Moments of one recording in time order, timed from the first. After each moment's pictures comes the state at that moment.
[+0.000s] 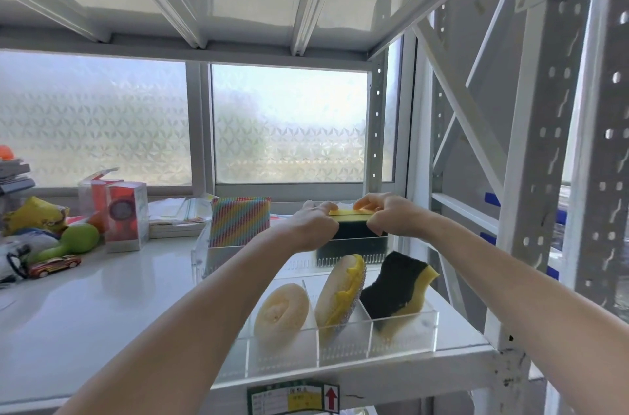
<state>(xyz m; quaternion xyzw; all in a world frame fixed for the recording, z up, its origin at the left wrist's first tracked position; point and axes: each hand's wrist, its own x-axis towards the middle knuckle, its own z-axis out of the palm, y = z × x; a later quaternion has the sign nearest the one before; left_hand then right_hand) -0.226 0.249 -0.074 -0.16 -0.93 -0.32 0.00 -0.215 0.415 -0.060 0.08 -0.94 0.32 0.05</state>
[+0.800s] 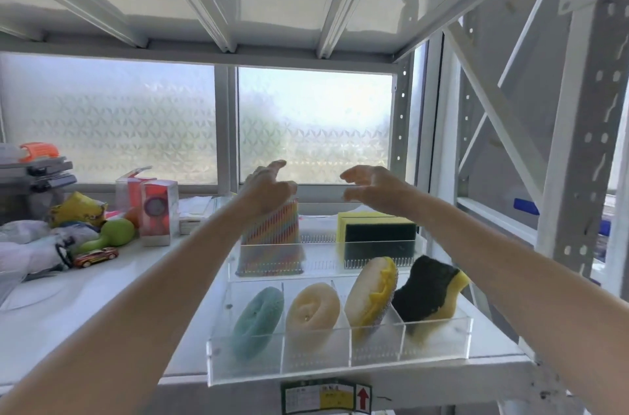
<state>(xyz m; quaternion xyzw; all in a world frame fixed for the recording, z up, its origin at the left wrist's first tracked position) -0.219 0.152 -0.036 -0.10 -0.90 -0.38 0.17 -0.217 0.355 -0.028 0.19 -0.92 0.33 0.13</state>
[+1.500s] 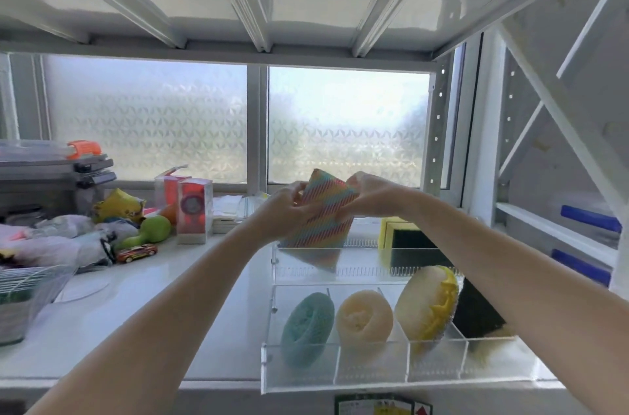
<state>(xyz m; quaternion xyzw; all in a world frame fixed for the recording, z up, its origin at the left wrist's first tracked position) -0.217 0.108 -0.061 -0.17 -0.87 -0.45 0.13 -0.232 0.282 -0.025 0.17 -0.94 0.28 0.05</state>
